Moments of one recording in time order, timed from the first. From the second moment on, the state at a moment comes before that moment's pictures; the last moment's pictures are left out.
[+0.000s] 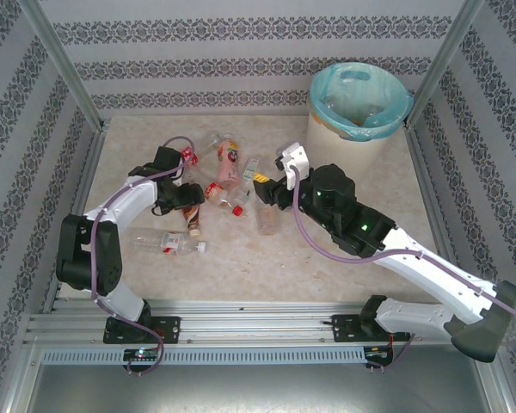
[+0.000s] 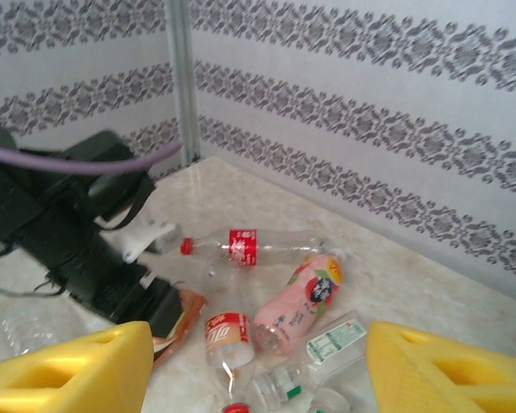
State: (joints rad) left arm -0.16 1.62 1.12 -0.71 0.12 -0.43; right arm 0.86 1.10 1.09 -0.16 0.18 0.02
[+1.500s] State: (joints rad) left arm -0.16 1.45 1.02 -0.61 0.04 -0.34; right arm 0.85 1.17 1.09 -0.10 0.18 0.08
